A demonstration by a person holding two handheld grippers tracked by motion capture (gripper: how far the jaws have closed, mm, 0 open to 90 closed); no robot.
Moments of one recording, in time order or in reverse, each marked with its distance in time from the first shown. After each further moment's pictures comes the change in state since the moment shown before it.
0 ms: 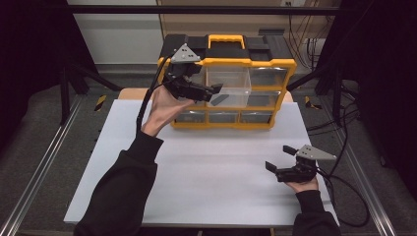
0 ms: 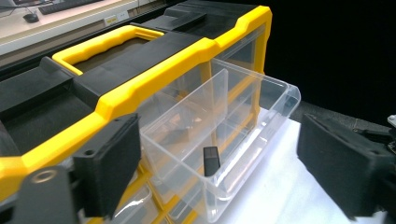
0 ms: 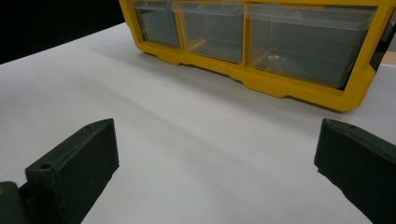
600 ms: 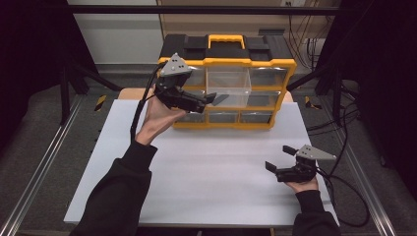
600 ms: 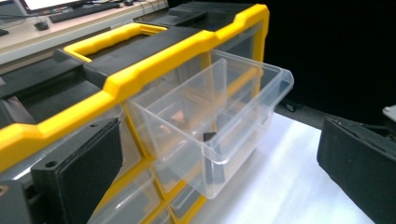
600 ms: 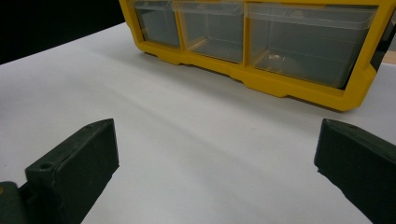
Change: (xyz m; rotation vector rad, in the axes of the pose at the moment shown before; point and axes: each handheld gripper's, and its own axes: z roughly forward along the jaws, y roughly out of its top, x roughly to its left) left arm -0.006 -0.021 -0.016 -0.043 0.010 0.008; right arm 0.000 0.000 0.000 0.001 0.001 0.000
